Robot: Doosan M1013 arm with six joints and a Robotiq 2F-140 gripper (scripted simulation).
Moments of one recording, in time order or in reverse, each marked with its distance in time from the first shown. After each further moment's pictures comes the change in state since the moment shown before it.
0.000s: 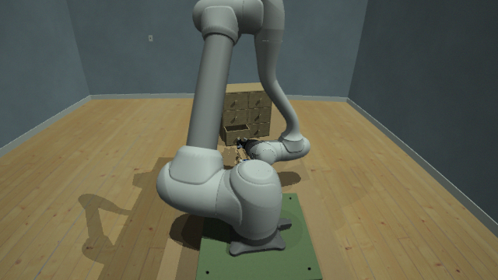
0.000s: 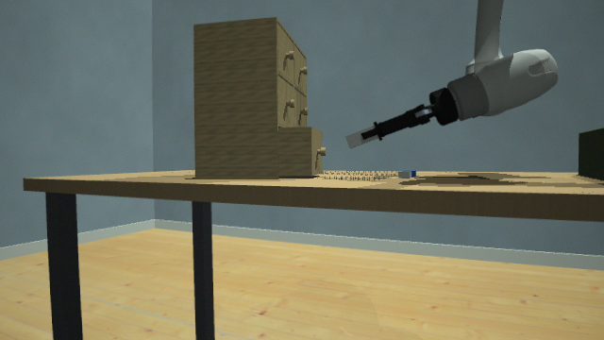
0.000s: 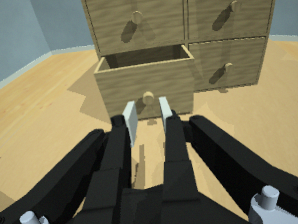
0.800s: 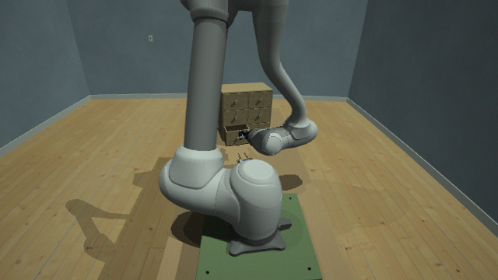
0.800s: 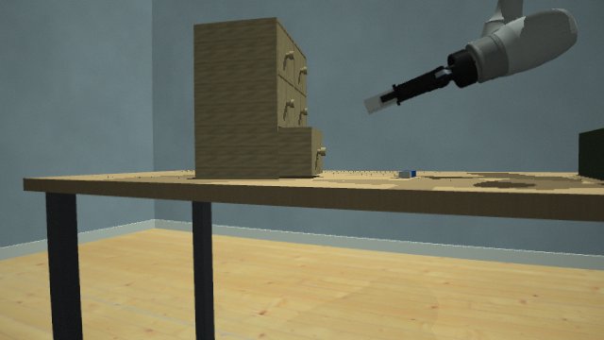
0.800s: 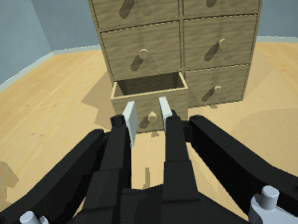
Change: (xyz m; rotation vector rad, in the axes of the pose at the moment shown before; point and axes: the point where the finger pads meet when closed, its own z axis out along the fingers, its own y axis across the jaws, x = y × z) arm 0.058 0.000 -0.064 0.001 -0.013 0.000
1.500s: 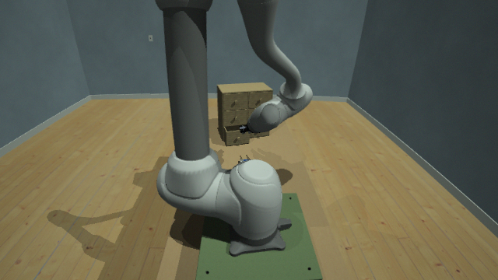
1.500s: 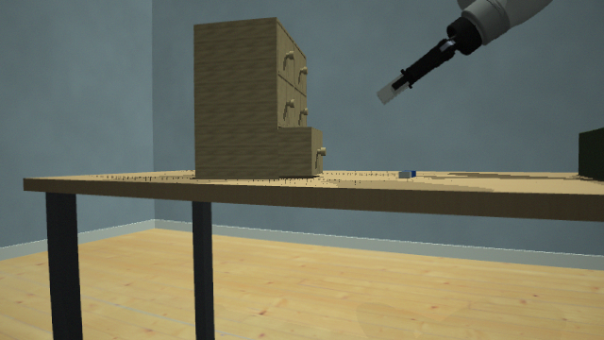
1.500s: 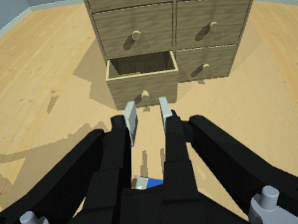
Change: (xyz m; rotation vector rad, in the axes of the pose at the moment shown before) arm 0.015 0.004 -0.034 -0.033 -0.262 -0.013
